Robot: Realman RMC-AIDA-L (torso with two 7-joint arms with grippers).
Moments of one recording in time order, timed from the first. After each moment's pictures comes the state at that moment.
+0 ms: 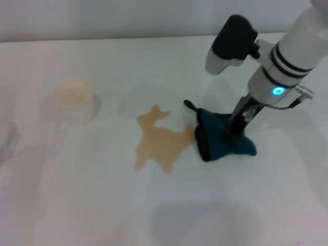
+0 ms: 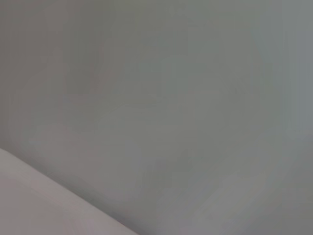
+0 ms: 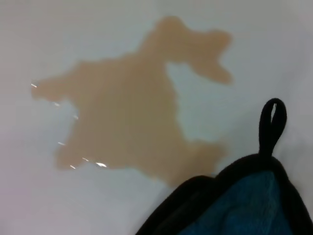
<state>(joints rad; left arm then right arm) -0.34 -2.08 0.68 -0.11 -2.34 -1.37 2.38 0.87 2.03 -1.33 -0.71 -2.62 -1.33 2.28</state>
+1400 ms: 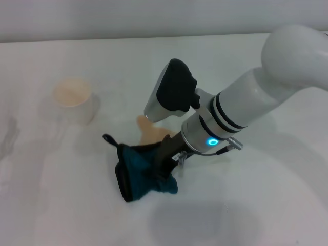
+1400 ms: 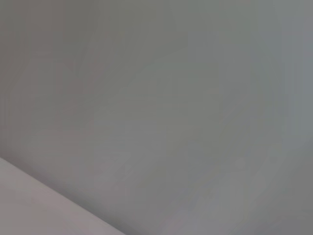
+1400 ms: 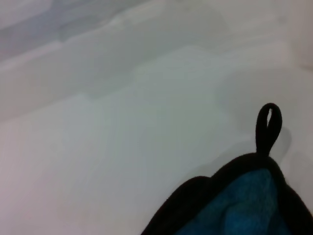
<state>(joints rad) -0.36 -2.08 0.68 -0.10 -2.35 -1.35 2.38 0.77 2.03 -1.98 -0.79 -1.91 -0.96 2.28</state>
